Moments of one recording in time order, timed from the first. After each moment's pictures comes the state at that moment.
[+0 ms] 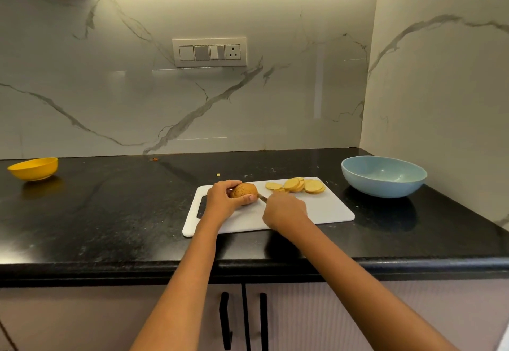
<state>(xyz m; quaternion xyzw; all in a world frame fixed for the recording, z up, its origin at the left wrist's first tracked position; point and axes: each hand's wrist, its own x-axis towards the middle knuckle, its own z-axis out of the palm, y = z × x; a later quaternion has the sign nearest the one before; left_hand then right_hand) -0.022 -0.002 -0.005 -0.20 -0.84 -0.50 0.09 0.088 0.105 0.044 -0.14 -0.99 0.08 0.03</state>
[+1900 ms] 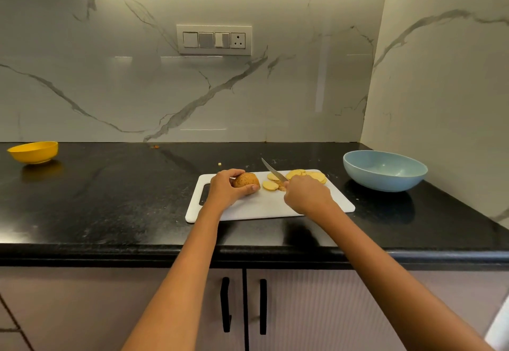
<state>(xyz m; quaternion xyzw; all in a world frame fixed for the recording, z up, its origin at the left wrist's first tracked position) -0.020 -0.004 -0.003 -0.21 -0.84 -0.50 0.07 0.094 0.135 0.046 -0.16 -0.98 0.11 0.07</state>
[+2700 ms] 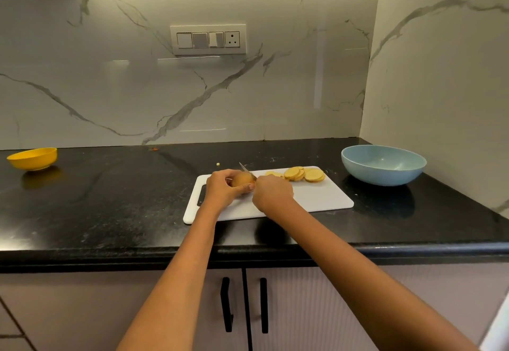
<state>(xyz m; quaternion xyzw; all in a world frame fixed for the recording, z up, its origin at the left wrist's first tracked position) -0.022 -0.002 -0.003 -0.20 -0.83 -0.51 0.08 0.075 0.091 0.044 -0.11 -0.99 0.07 0.07</state>
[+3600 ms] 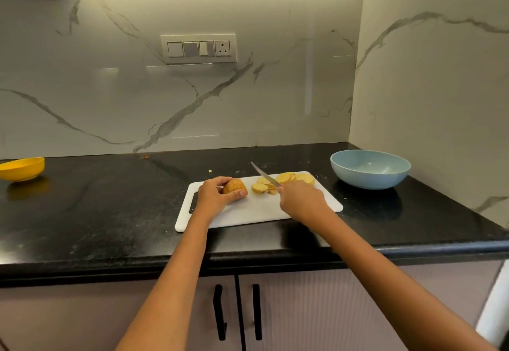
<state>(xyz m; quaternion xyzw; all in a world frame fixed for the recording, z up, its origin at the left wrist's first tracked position) -0.016 -0.004 -0.001 -0.19 -0.83 -0.51 0.06 0.087 0.157 0.033 -0.13 -0.98 0.09 0.08</state>
